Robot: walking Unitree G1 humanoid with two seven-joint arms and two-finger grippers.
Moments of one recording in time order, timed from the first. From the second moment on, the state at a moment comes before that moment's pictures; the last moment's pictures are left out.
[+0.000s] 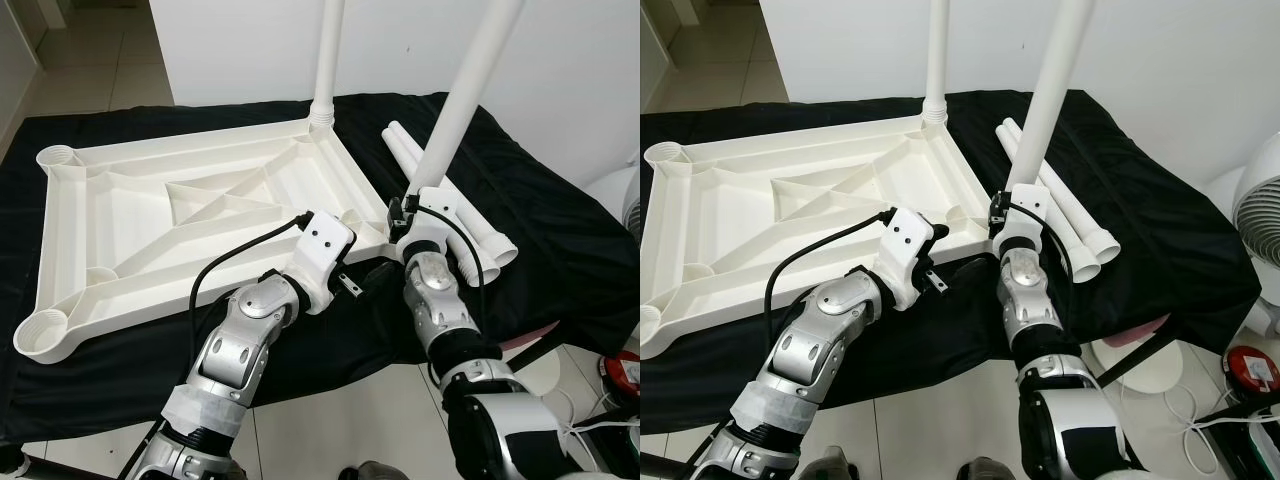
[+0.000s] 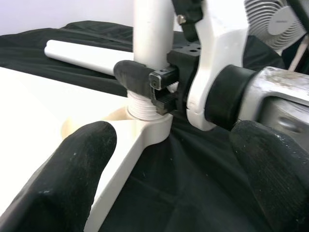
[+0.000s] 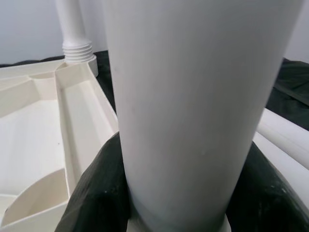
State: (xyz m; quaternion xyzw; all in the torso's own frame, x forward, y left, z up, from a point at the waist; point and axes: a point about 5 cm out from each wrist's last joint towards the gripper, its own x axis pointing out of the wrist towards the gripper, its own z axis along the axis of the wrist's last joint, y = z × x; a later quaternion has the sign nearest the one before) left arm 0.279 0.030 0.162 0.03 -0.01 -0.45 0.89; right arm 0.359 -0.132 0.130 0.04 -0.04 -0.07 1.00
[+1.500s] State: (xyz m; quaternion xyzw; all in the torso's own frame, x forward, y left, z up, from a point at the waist) left arm 0.286 0.030 0.166 0.06 -0.01 -0.44 0.89; right arm 0.354 -0.172 0.144 -0.05 -0.07 0.16 0.98
